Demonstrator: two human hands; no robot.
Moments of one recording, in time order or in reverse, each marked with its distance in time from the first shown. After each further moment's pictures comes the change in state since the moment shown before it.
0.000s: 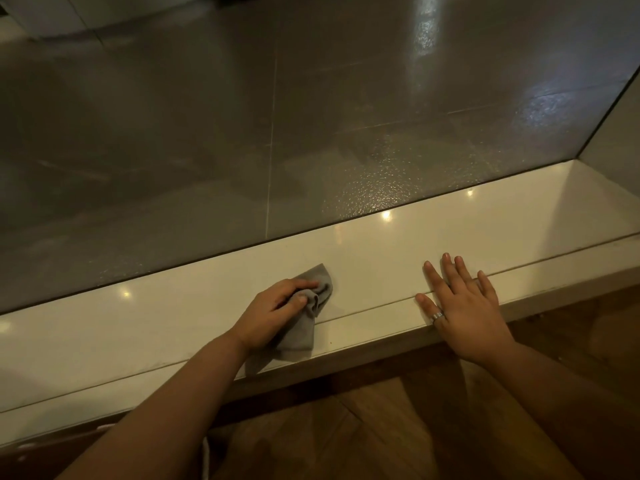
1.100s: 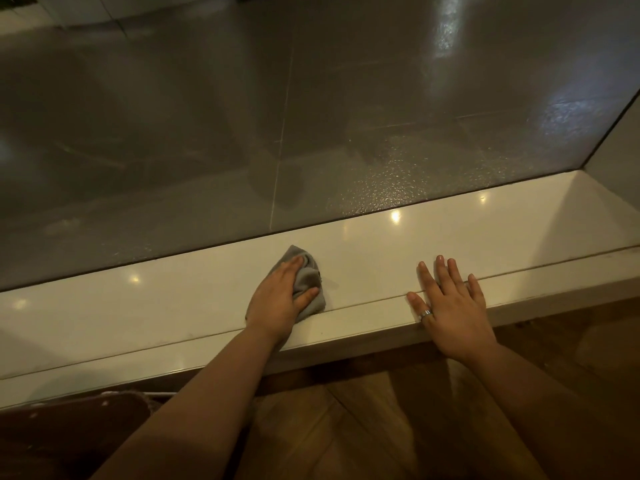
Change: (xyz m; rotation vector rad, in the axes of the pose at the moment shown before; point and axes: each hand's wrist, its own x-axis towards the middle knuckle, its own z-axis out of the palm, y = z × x) left_hand 0.010 0.006 0.032 0.473 0.326 -0.157; right_hand -0.002 -0.003 -0.003 0.014 -0.030 -0.007
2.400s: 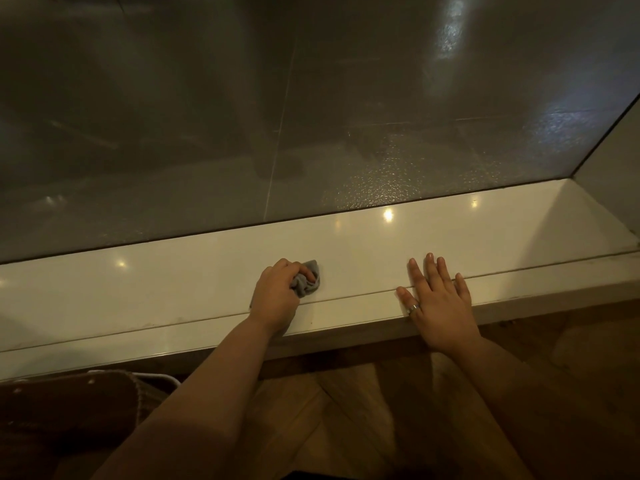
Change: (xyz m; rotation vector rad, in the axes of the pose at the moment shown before) left_hand -0.009 0.025 0.005 -0.162 0.077 -0.074; right_hand 0.003 0.003 -0.001 -0.008 -0.021 -0.012
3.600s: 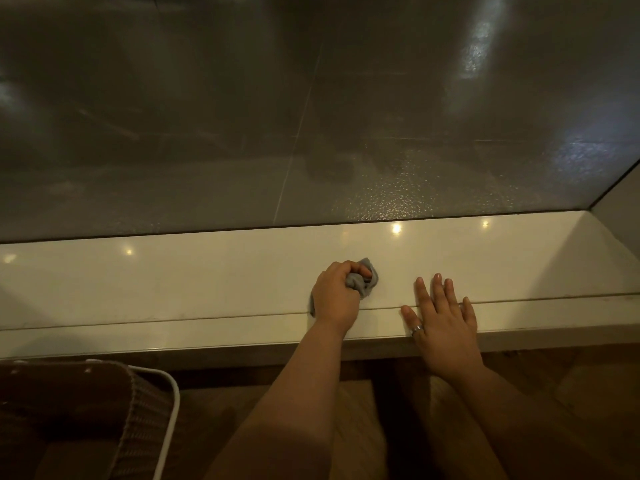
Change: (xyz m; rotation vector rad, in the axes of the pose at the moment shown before) left_hand 0.014 0.073 0.052 -0.537 0.096 -0.175; right_hand 0.001 -0.001 0.002 0.012 -0.007 0.022
